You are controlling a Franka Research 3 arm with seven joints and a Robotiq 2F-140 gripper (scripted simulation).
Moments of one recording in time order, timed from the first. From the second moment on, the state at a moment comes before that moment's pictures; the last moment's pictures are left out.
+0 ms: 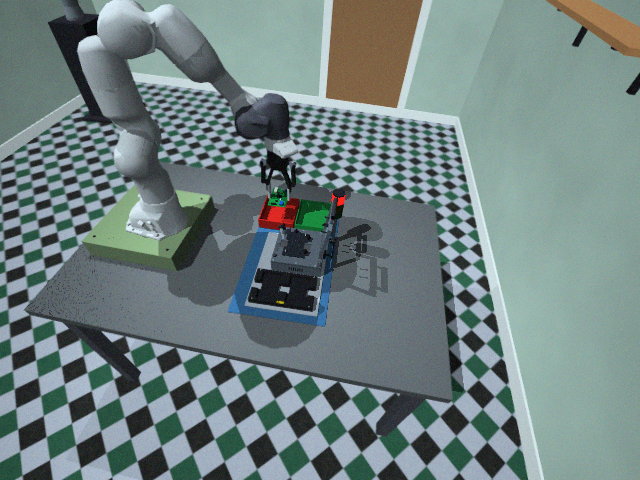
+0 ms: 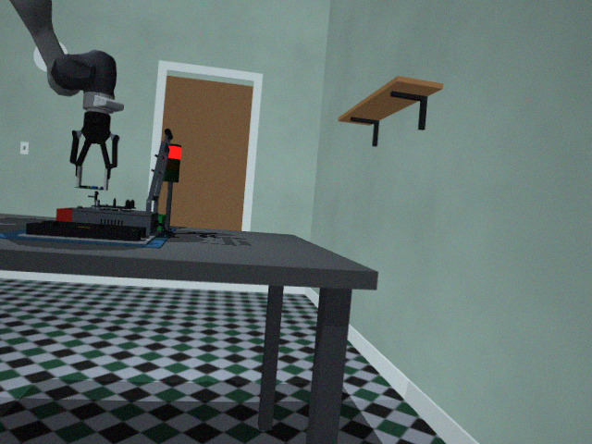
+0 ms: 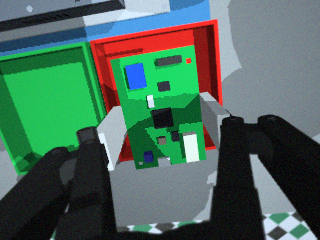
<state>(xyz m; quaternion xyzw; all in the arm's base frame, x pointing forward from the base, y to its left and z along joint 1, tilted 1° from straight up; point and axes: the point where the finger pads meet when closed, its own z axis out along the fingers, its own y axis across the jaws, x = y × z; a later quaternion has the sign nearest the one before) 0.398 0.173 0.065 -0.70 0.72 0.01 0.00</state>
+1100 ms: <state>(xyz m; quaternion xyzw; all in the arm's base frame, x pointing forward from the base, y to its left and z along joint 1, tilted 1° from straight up) 0.387 0.172 -0.016 -0.70 0.72 0.01 -0.01</state>
